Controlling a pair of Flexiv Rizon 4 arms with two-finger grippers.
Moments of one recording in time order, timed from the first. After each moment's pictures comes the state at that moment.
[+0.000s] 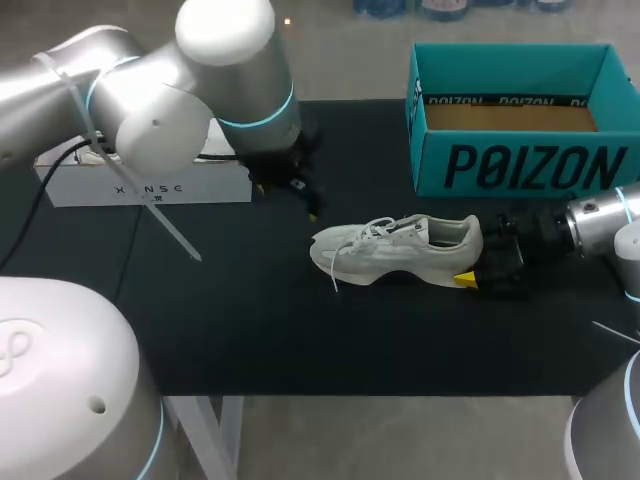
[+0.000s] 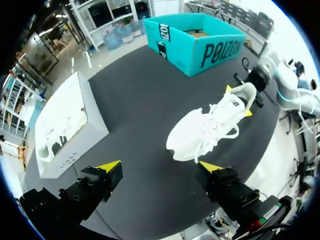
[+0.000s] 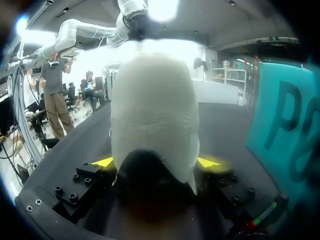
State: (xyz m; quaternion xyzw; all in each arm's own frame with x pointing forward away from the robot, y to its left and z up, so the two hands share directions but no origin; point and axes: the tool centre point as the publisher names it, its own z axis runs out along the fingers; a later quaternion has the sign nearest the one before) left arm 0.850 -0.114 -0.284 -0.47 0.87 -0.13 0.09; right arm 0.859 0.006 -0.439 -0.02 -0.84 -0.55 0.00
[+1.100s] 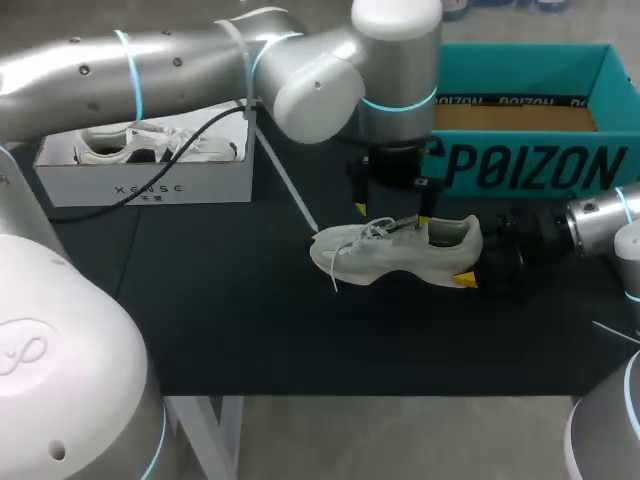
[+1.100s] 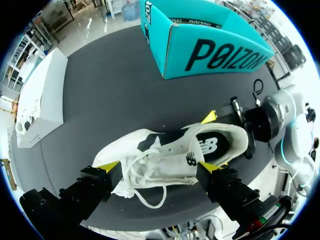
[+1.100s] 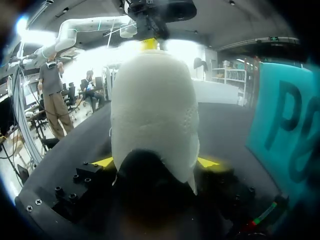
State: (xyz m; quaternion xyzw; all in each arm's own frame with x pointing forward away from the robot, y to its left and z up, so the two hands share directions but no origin) left arm 0.862 -0.283 -0.328 -0.59 0.81 -0.05 0.01; right arm 0.859 0.006 -0.439 -0.02 -0.84 -0.55 0.00
